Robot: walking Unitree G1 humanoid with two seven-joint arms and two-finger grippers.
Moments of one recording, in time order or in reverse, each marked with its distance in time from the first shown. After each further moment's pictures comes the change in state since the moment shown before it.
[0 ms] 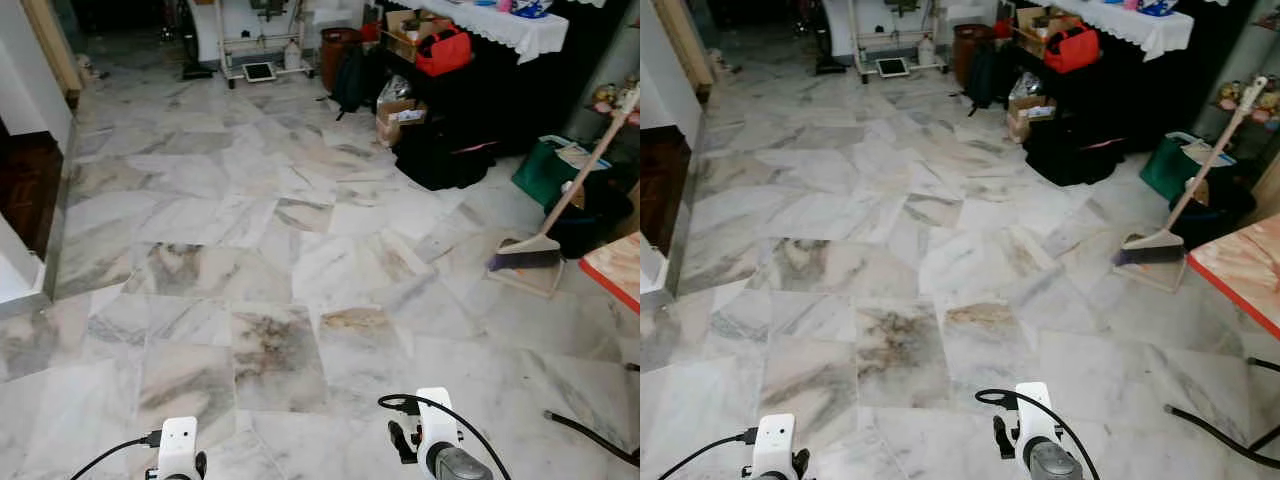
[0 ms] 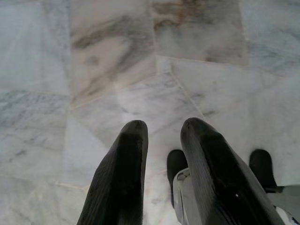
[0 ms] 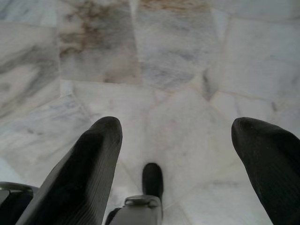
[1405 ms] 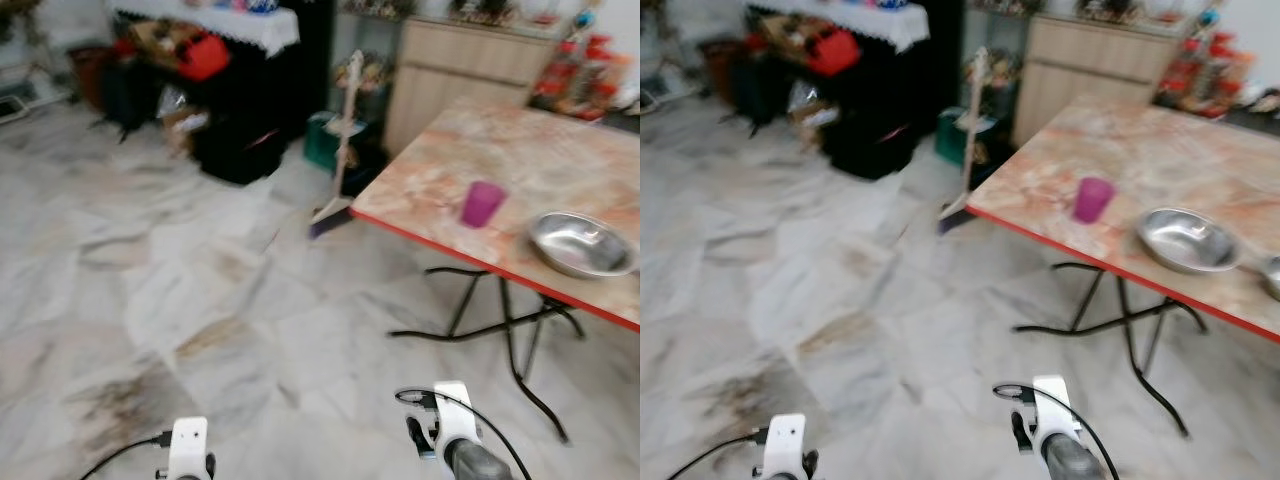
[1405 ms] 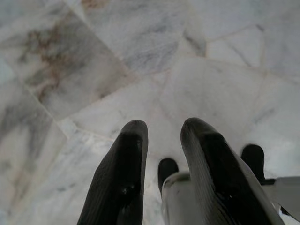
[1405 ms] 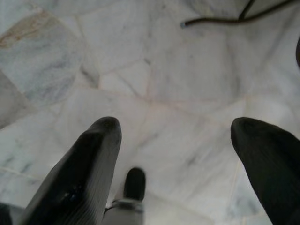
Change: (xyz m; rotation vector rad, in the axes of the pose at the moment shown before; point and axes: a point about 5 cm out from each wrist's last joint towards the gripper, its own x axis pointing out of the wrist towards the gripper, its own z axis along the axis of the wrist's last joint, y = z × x) left arm -0.001 -0.001 -0.003 0.023 0.006 0.016; right arm 0.001 -0.003 0.009 -0.003 -0.019 0.002
